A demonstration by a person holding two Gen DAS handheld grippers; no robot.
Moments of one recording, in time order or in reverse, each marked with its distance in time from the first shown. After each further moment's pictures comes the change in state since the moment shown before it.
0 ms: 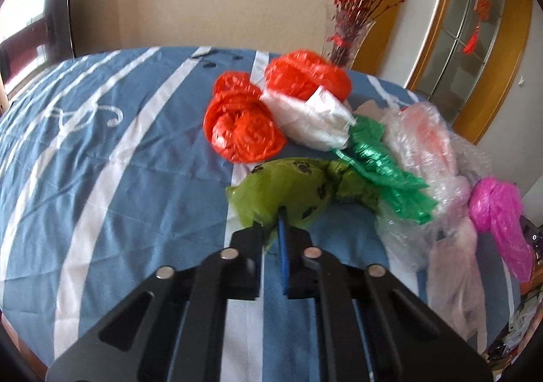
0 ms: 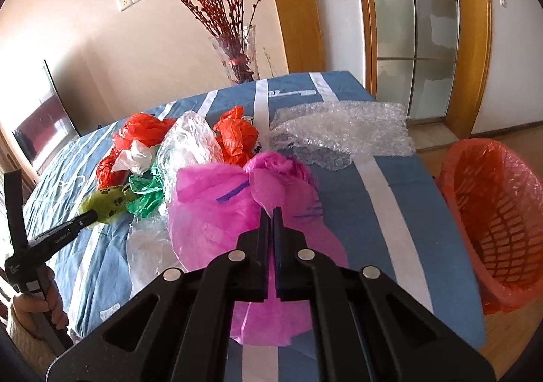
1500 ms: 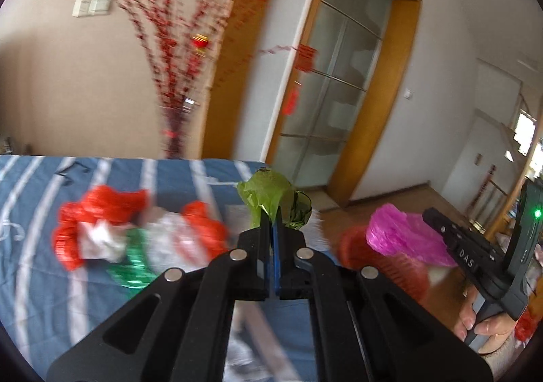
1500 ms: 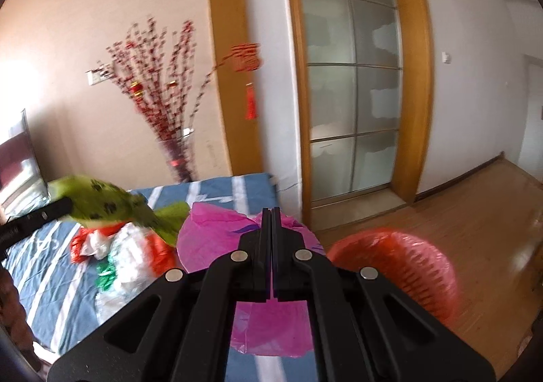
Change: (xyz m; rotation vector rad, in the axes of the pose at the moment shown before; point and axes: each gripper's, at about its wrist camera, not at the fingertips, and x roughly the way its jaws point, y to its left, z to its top) left arm -0.124 -0.205 0.055 0.186 -0.217 -0.443; right arm -0.125 -0.091 0.054 0.019 -0.335 -0.206
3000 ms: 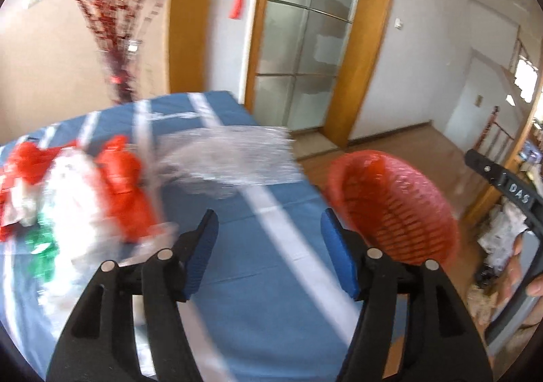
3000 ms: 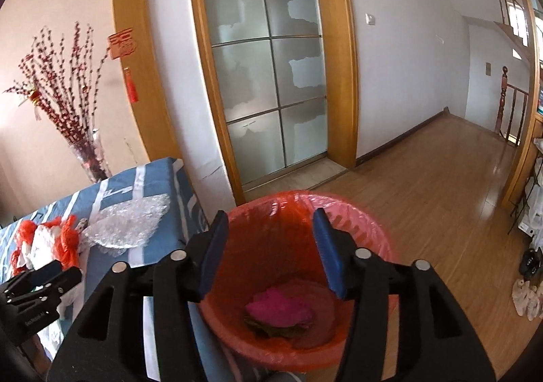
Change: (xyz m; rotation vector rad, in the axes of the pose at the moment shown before) left arm 0.116 -0.055 -0.085 0.121 0.200 0.049; right arm 0.026 -0.115 -0.051 0.169 0.065 -0.225
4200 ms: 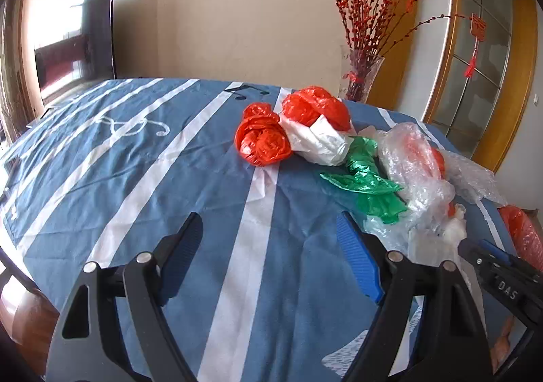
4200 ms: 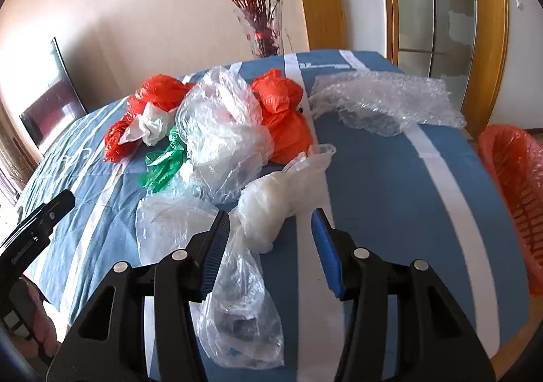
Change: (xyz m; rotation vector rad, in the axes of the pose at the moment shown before) left arm -0.129 0.227 -0.097 -0.365 -0.086 0.521; right arm 0.019 0.262 -0.121 -0.263 0.338 0.440
